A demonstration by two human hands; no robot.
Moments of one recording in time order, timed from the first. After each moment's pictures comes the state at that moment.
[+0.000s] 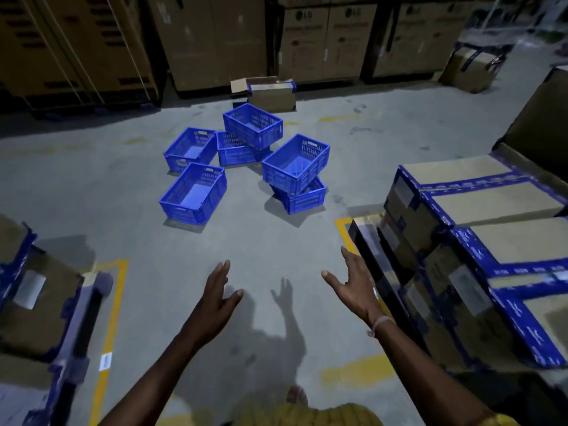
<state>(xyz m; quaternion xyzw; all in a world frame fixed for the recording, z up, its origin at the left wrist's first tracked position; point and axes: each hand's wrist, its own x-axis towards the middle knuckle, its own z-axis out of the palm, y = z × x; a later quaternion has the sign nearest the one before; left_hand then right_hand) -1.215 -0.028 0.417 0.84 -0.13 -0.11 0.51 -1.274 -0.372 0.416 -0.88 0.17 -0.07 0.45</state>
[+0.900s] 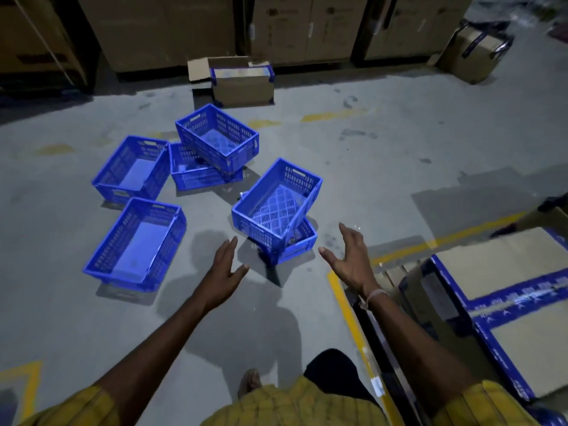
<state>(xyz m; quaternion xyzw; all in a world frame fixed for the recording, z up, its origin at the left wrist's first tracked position) -0.537 -0.284 0.375 0.84 -0.17 -0.20 0.47 -0.636 -0.606 0.412 -0.89 0.22 -0.07 0.38</state>
